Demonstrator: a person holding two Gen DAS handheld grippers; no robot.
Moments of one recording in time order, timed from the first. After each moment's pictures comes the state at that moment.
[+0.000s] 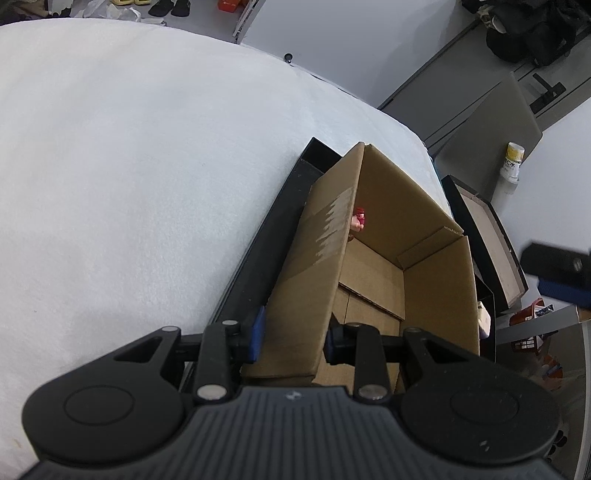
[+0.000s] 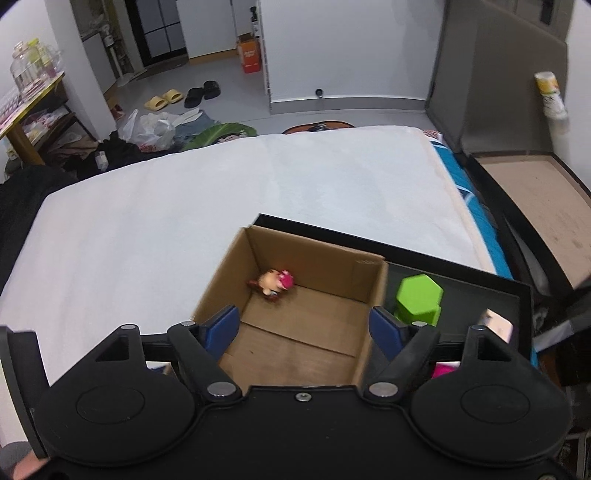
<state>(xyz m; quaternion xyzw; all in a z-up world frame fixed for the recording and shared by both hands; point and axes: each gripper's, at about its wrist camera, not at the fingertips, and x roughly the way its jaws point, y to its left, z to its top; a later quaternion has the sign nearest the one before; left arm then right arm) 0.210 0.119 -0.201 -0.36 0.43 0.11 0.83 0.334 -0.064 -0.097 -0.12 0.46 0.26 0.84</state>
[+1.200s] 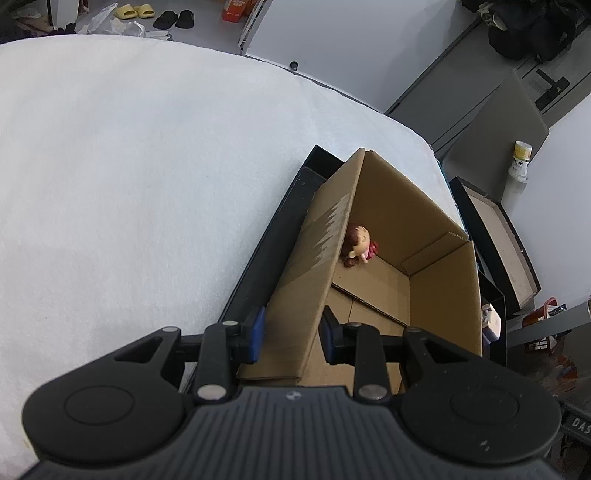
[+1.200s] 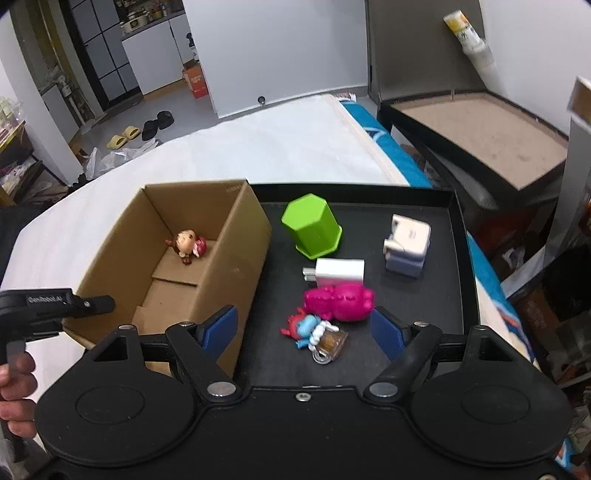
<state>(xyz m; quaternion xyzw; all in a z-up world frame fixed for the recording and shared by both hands) 0.211 0.110 -0.194 -0.33 0.42 0.13 0.83 0.321 -0.200 -0.164 -0.04 0.45 0.21 0.87</state>
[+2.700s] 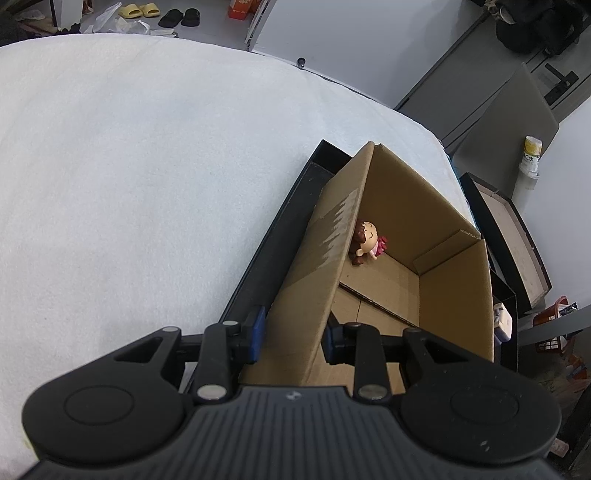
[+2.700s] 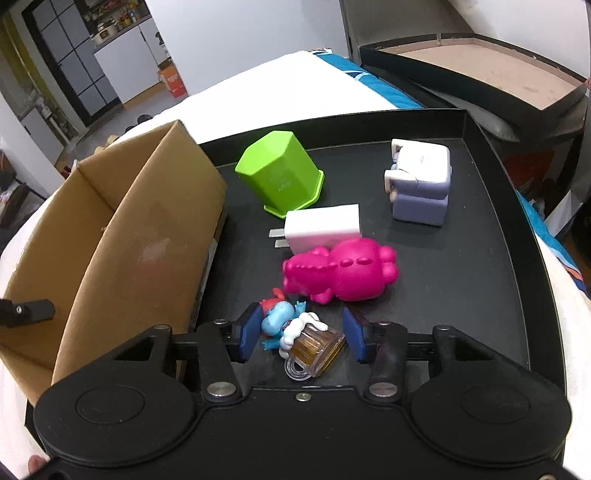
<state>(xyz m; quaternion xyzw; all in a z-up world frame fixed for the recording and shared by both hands) 0.219 0.106 -0.200 -0.33 0.43 0.14 0.83 0.344 -0.203 -0.246 0.02 0.47 0.20 0.86</state>
